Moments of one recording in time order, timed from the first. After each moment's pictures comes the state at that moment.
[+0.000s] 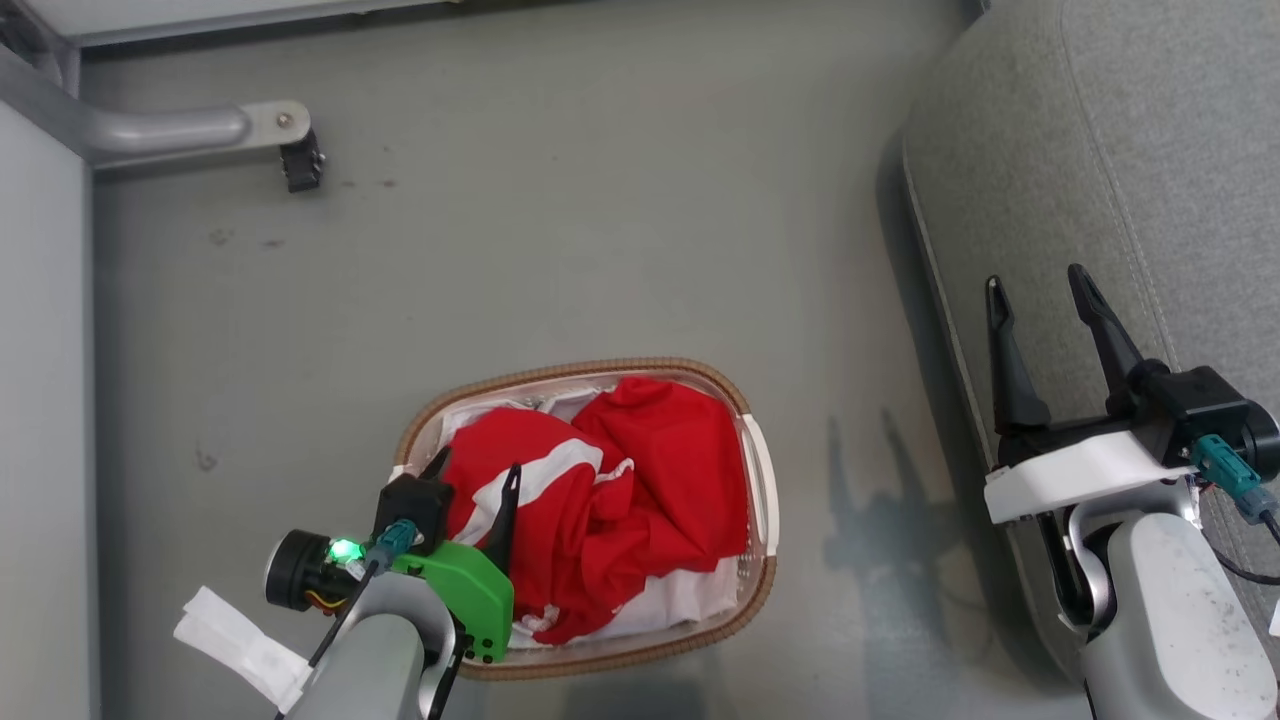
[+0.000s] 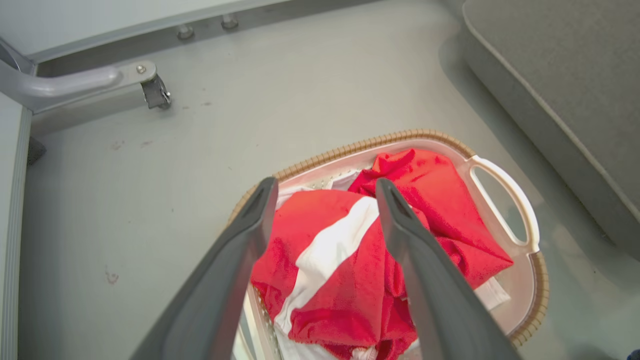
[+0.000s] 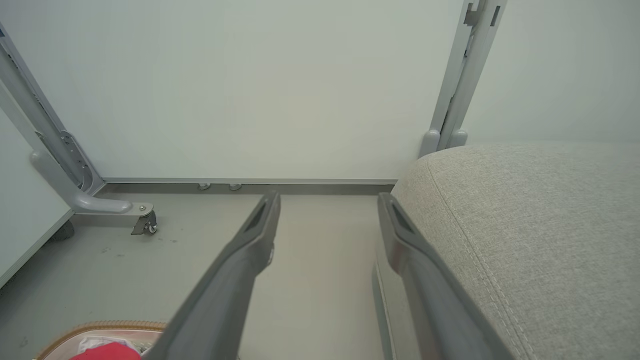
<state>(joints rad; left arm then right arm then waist) -0.40 0.06 -0.35 0.80 -0.16 -0.11 -0.26 -0.29 -0.05 -0.05 0.18 0.09 0.13 -0.26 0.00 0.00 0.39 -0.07</state>
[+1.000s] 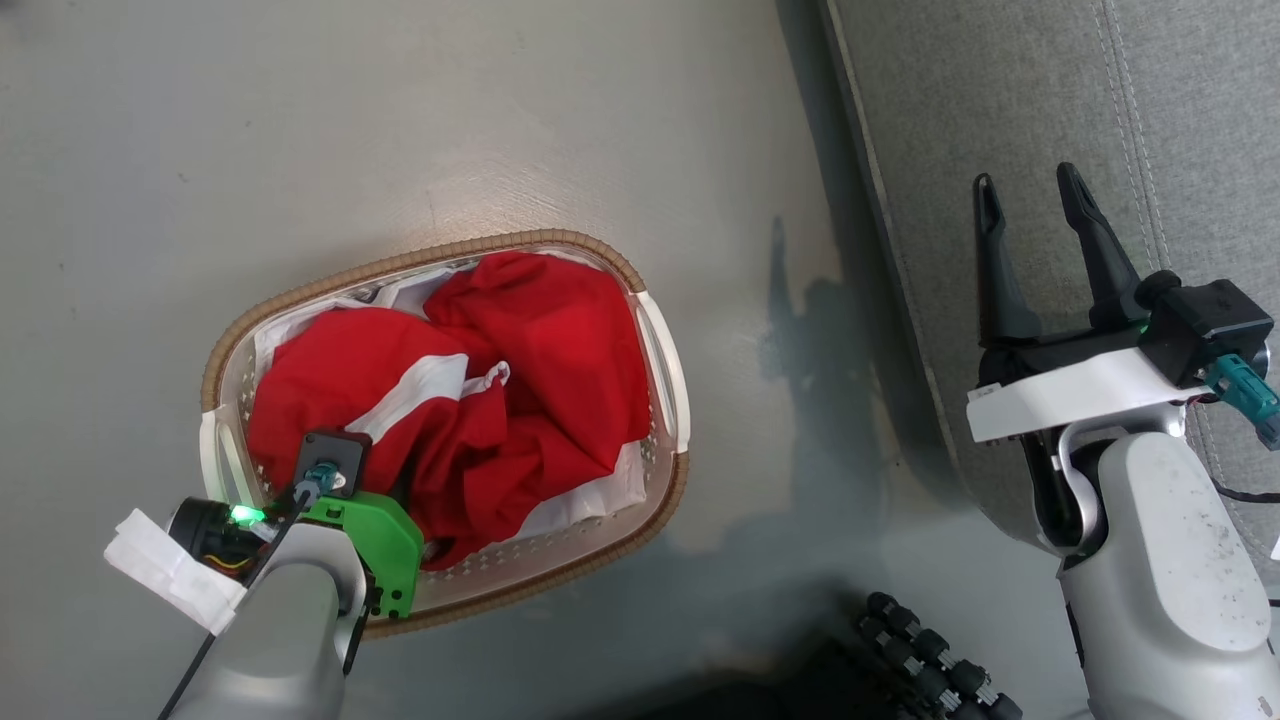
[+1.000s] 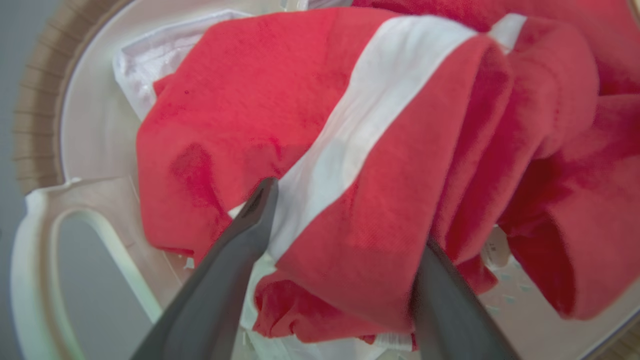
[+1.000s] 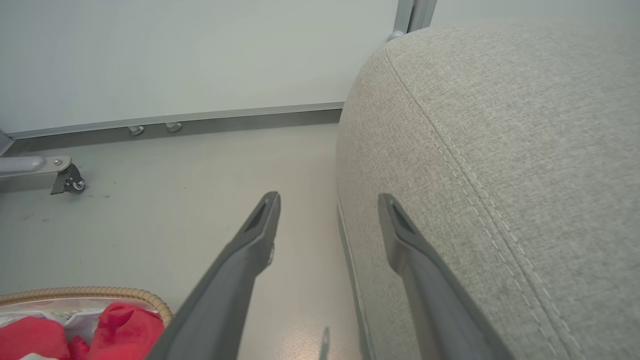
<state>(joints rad) -0.62 0.13 -0.37 1.15 -0.14 -0.08 -0.26 -0.42 -0.05 -0.01 0.17 0.19 0.13 -0.26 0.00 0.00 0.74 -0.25</state>
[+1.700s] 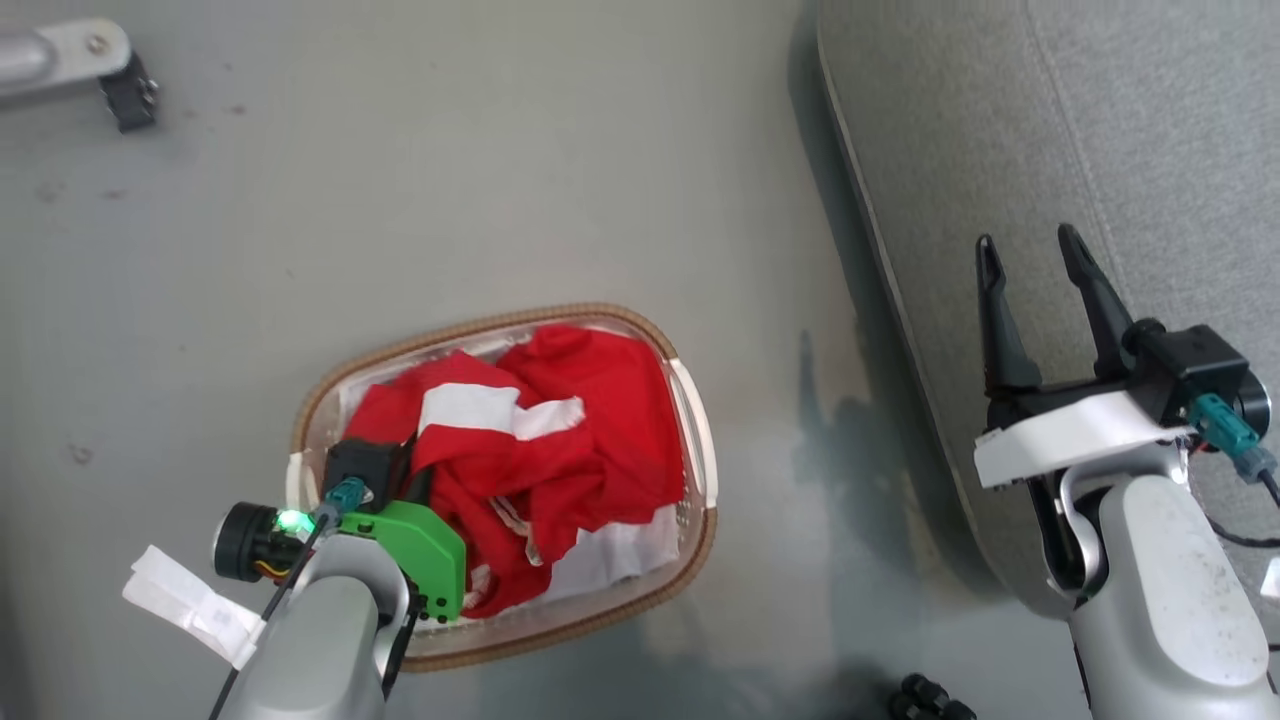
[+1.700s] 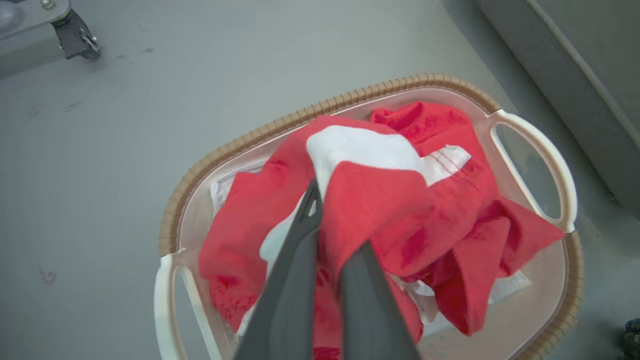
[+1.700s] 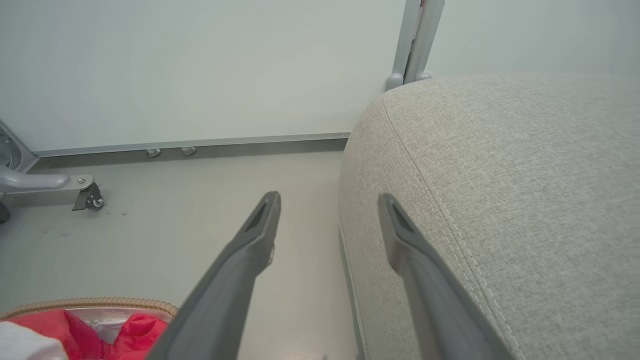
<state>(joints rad) -0.51 0.10 -0.34 0.95 -0.20 -0.11 -0.26 -0.37 -0.05 -0.04 0.22 0.13 0.13 -0.26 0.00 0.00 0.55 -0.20</state>
